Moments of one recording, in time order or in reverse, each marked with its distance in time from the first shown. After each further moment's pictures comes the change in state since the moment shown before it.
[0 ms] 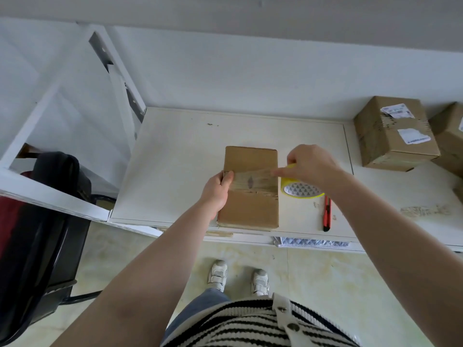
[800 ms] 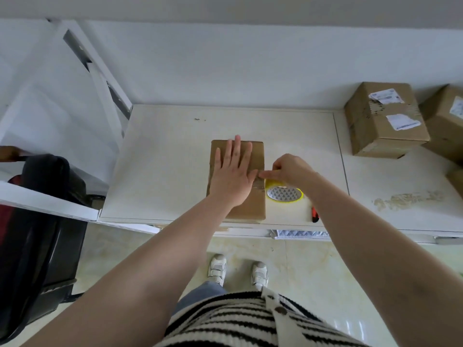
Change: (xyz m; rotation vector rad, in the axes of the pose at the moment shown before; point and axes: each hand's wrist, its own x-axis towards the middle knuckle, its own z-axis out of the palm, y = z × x) left_hand 0.004 0.033 0.059 1.236 0.088 0.495; right_hand 0.020 0.036 0.061 0.247 -0.156 0.086
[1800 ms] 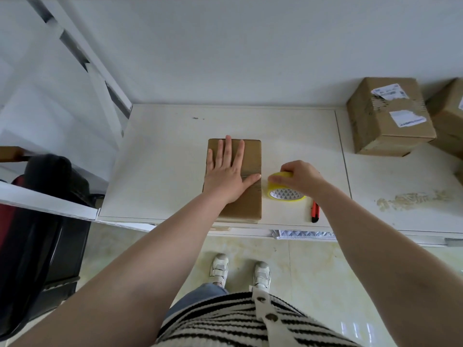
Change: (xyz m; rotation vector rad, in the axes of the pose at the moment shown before) left_hand 0.008 -0.006 0.006 -0.030 -0.128 -0.084; right_hand -0.004 0.049 0.011 0.129 0.043 -0.110
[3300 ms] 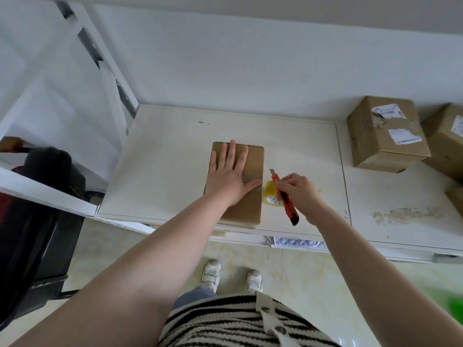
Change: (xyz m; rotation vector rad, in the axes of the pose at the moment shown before) left_hand -0.005 -0.006 -0.007 -0.029 0.037 0.011; right_hand -0.045 -0.049 0.007 0.572 0.100 0.159
